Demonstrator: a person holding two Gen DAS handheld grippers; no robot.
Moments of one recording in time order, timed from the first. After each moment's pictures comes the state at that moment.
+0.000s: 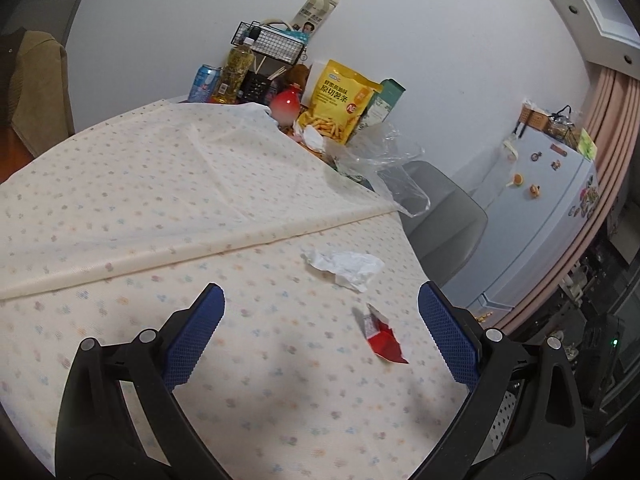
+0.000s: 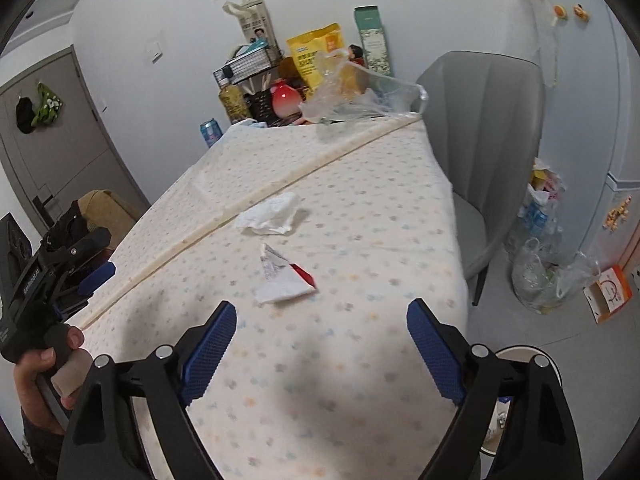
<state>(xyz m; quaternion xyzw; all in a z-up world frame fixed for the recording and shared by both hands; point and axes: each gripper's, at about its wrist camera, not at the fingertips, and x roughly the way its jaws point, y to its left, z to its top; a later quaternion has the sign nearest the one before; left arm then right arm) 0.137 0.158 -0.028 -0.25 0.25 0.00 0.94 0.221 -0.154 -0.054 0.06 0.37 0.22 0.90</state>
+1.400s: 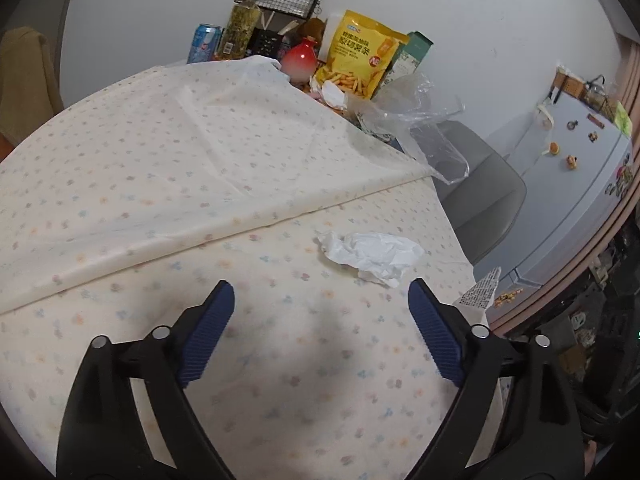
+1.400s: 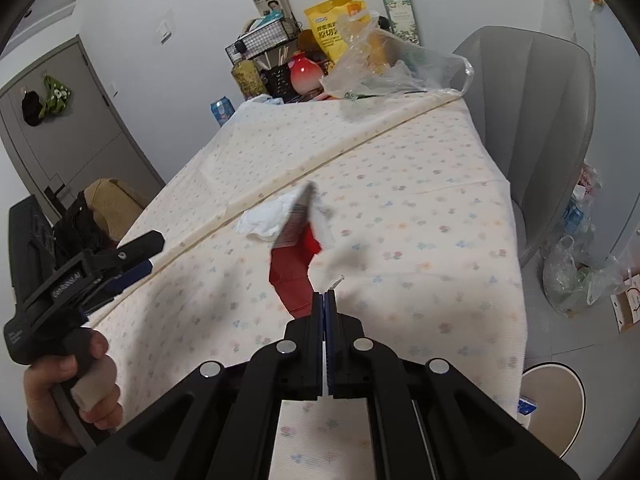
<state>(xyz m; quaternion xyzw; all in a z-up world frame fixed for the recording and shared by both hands) 0.216 0.138 -0.055 -0.22 0.33 0.03 0.91 0.284 -0.129 -0.077 0.07 0.39 0.26 0.88</state>
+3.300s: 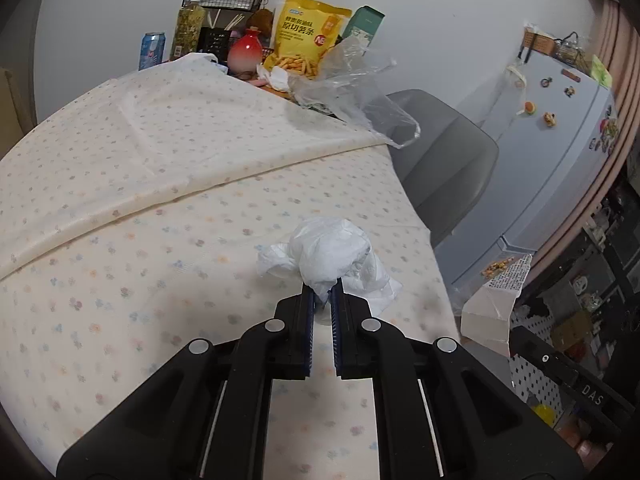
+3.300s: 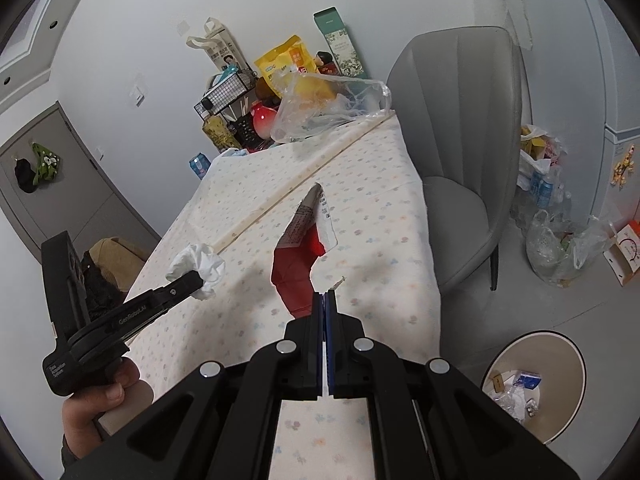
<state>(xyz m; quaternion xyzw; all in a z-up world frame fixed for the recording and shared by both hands) 0.214 0.046 -0.043 -0.18 0.34 -0.01 0.92 0.243 -0.226 -0.061 0.16 0.36 0.22 0.89</state>
